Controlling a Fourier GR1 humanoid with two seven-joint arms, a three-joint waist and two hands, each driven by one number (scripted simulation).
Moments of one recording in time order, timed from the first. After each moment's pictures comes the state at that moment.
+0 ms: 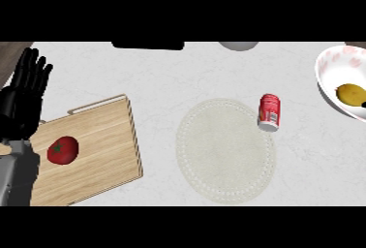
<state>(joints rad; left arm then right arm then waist) -0.30 0.28 0.22 -1.48 0.13 -0.01 -0.02 -0.90 -0.81 -0.36 -0.15 0.52 0.32 -0.62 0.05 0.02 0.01</state>
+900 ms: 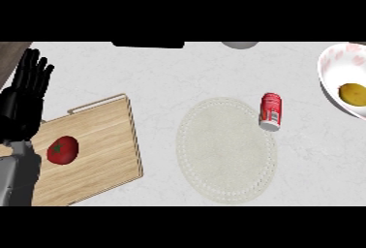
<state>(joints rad) -0.29 0.27 0.22 -1.49 0.13 0.00 -0.02 -0.80 -1.07 -0.64 -0.07 0.26 0.40 -0.58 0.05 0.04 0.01</state>
